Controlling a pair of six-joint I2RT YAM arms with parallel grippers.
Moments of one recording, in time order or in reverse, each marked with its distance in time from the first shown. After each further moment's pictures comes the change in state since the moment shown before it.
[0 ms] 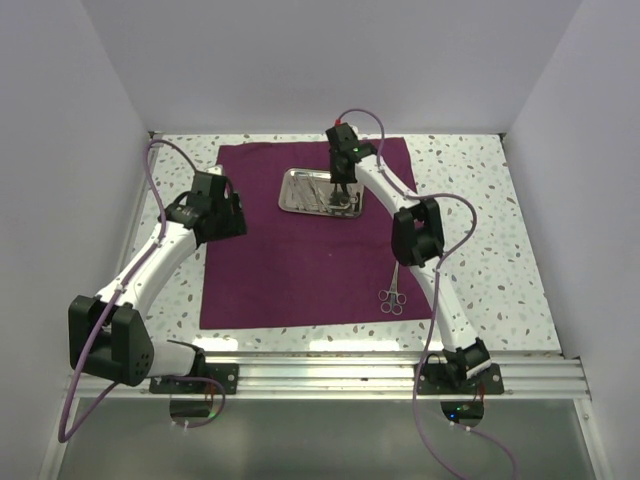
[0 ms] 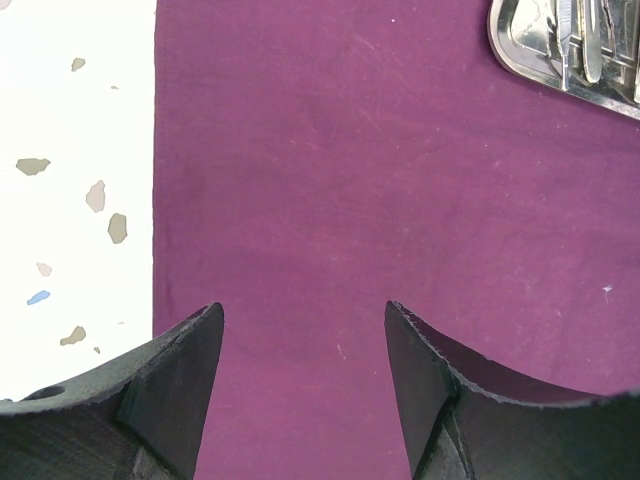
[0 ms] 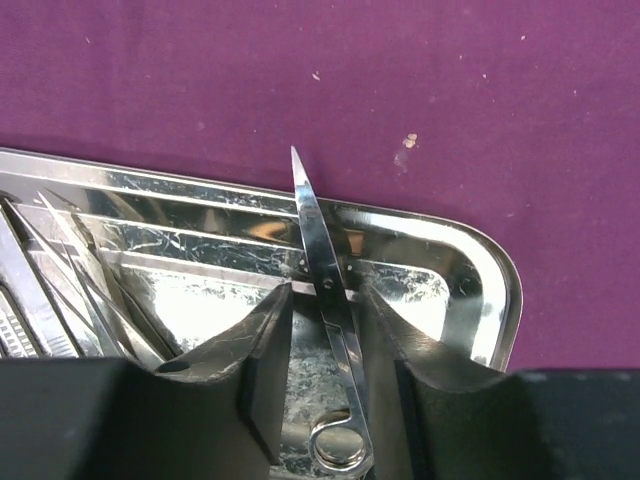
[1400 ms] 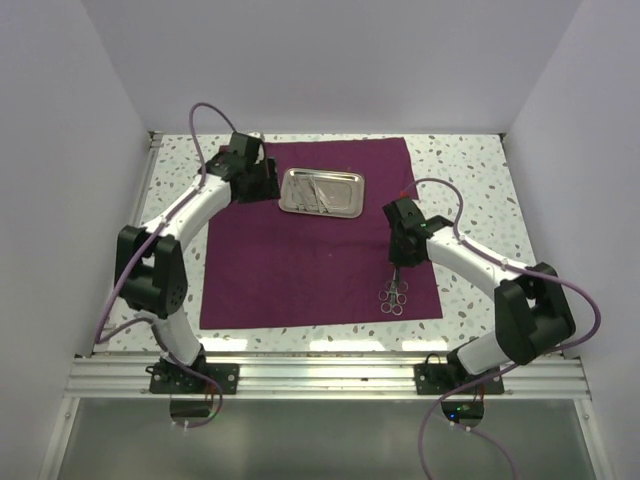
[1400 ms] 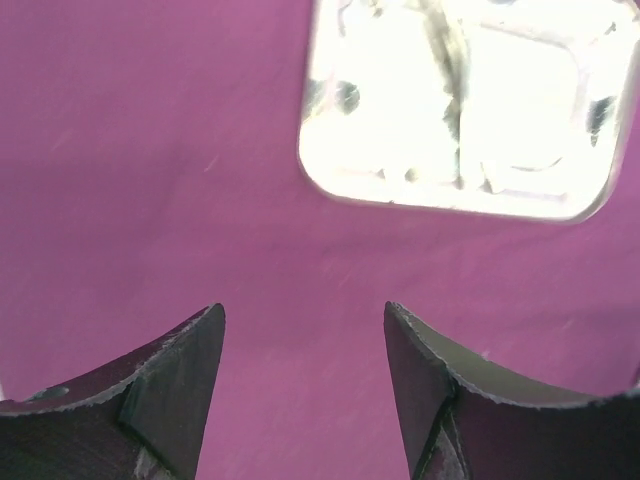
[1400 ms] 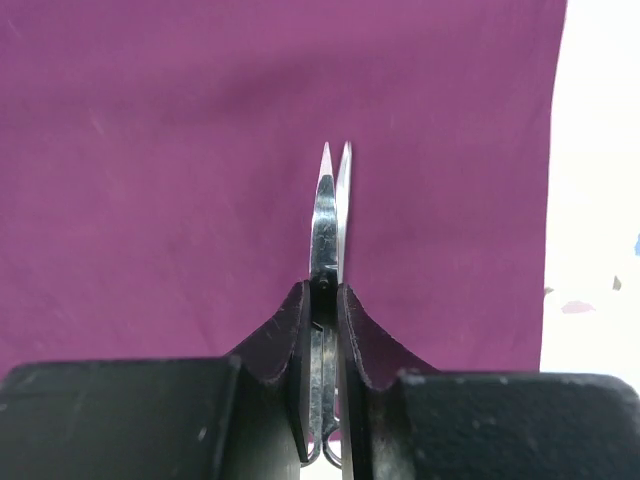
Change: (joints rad) left arm -0.058 0.366 0.331 0.077 0.131 0.006; right arm 0.011 -1.176 -1.528 0.145 0.014 0.201
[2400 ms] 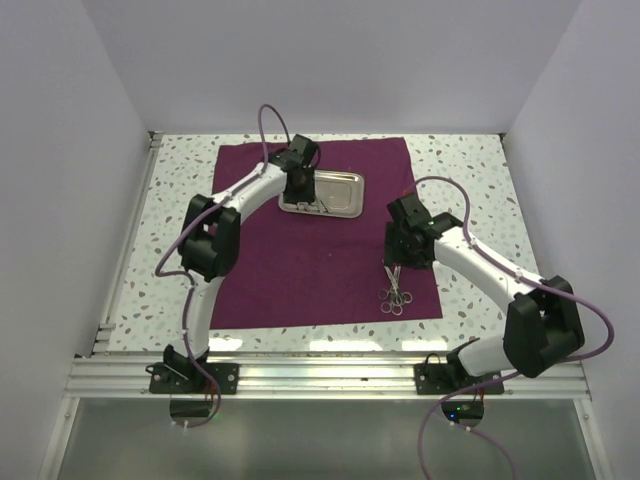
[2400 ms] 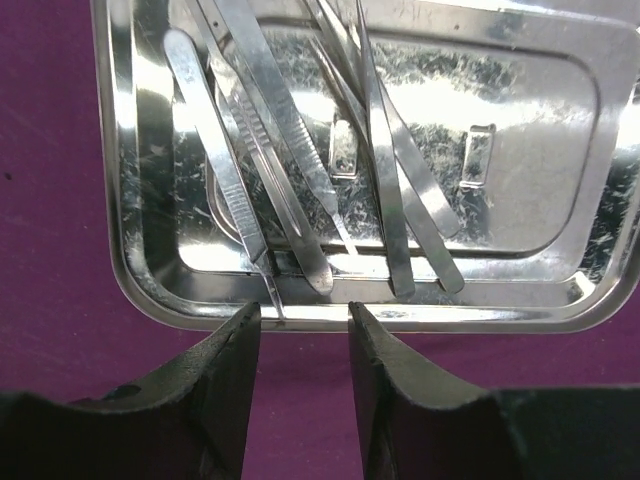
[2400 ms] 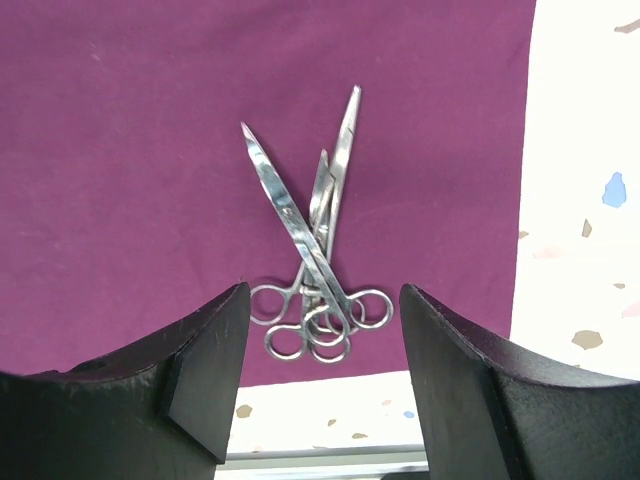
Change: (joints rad) left arm -0.175 0.534 0.510 -0.108 -0.111 -0.063; right arm 0.005 -0.093 0.004 -0.153 -0.040 -0.011
